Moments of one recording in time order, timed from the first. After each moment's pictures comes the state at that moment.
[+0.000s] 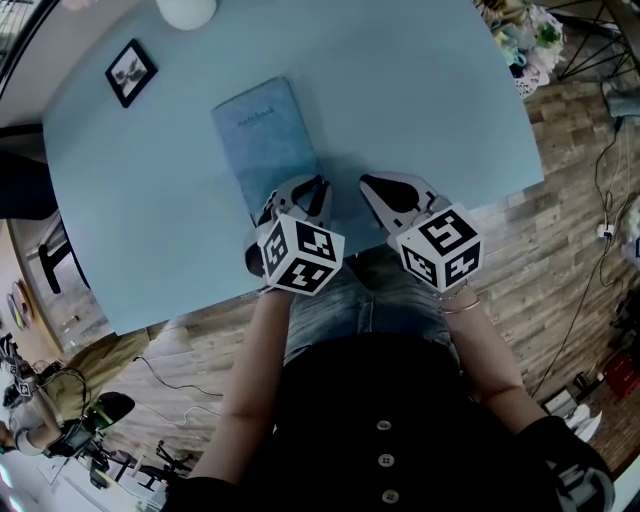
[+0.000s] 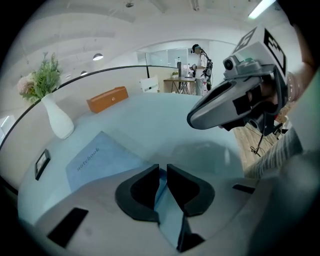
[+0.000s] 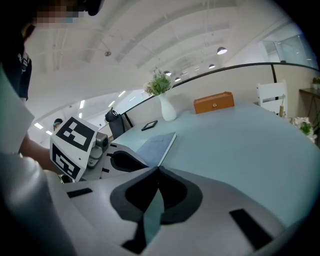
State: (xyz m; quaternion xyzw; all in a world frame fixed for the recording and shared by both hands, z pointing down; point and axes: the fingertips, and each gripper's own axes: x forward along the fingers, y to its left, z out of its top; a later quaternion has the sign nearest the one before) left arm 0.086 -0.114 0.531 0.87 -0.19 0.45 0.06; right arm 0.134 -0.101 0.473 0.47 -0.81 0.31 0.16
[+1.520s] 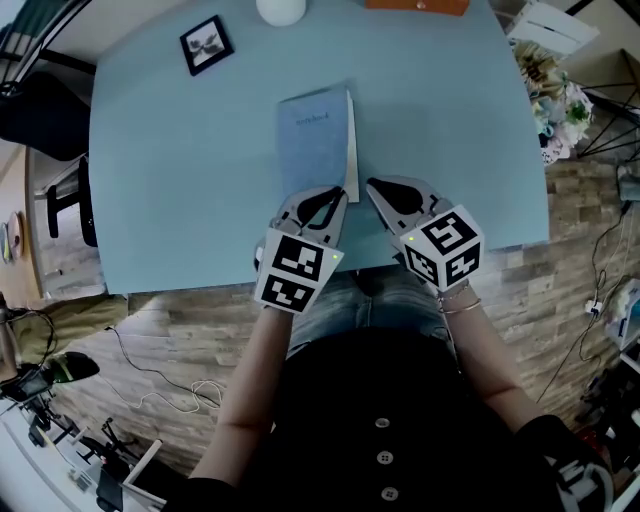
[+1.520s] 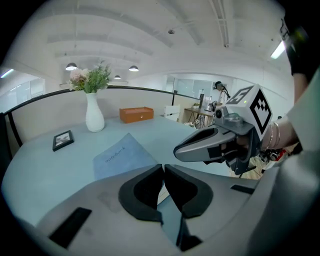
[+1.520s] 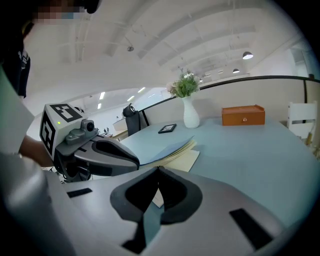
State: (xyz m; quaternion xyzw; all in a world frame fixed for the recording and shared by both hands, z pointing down) left arm 0.046 -0.129 0.444 0.90 -0.30 0.29 0.16; right arm 0.082 -0.135 0.443 0.39 -0.87 0.24 0.19
